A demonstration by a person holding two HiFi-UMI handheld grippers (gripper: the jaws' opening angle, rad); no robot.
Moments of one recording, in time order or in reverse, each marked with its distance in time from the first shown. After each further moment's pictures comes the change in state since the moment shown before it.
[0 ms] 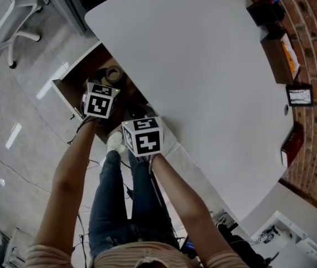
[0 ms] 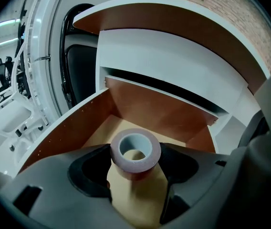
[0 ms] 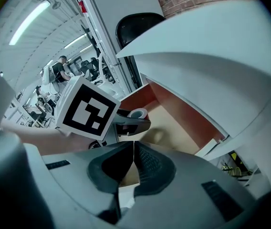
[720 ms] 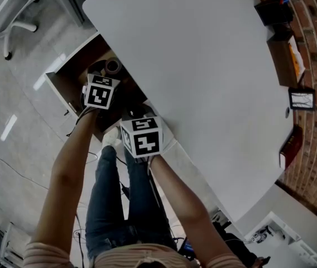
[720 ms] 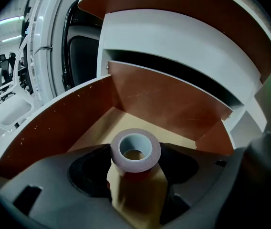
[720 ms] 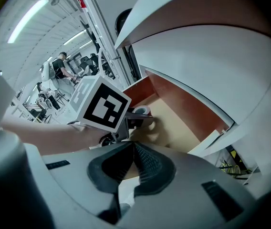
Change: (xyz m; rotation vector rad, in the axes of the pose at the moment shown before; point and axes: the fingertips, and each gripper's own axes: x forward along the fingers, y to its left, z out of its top) left arm 0.034 0.009 -0.016 -0.040 0.009 0.022; right arm 0.011 -0.007 -0.020 -0.006 0.049 0.002
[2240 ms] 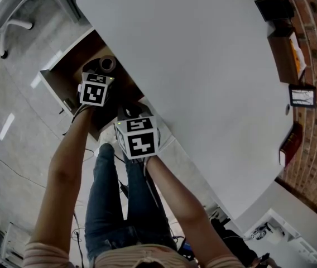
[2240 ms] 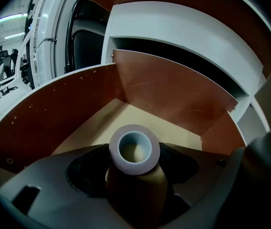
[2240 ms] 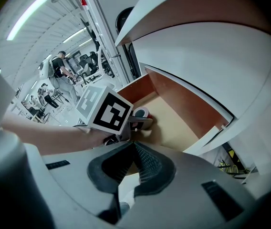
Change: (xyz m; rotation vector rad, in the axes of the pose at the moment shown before) left arm 0.016 0.007 -0.021 -0.025 0.001 0.000; right arm 0.003 0.000 -0.008 -0.011 0.008 -0.023
